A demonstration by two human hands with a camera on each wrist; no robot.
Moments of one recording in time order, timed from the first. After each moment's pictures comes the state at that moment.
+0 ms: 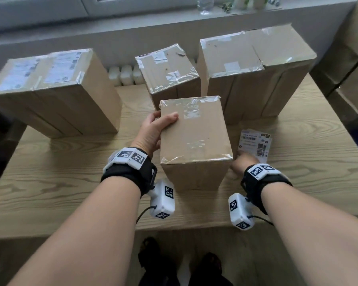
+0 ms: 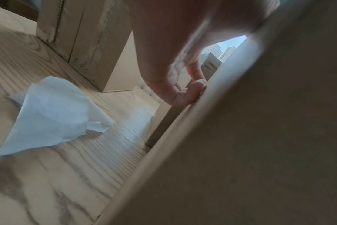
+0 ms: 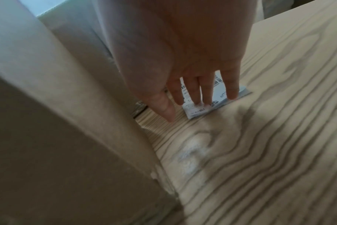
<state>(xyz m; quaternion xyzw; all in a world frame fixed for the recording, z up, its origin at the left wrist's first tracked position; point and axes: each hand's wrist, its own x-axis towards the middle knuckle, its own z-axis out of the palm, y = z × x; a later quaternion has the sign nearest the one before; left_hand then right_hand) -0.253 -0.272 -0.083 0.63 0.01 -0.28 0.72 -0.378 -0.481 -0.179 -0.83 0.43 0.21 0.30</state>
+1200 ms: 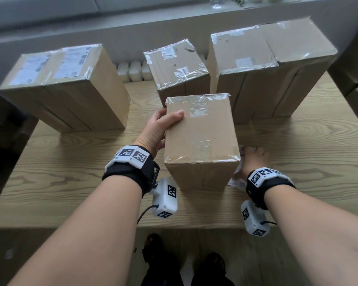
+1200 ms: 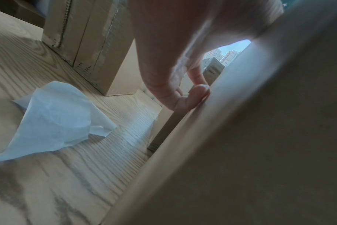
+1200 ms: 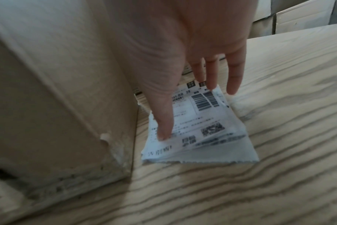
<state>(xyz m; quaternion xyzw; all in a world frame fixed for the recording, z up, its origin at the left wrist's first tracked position) -0.250 -0.264 -0.088 0.66 0.00 -0.30 0.69 -0.377 -0.483 -0.205 -0.91 0.34 0.19 0.11</state>
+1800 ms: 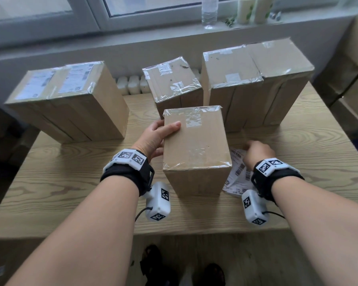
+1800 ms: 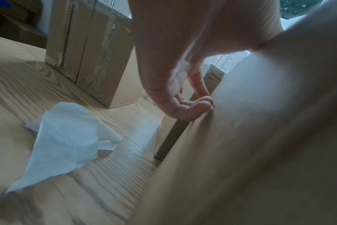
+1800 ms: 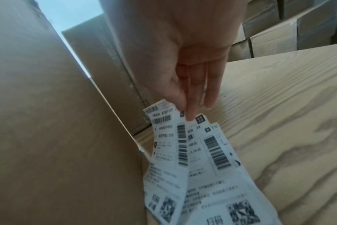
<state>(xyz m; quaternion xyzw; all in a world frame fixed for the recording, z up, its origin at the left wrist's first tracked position) -0.260 -0.261 -0.062 0.72 0.01 -0.31 0.62 -0.373 -0.509 -0.143 -0.90 0.39 0.10 0.19</state>
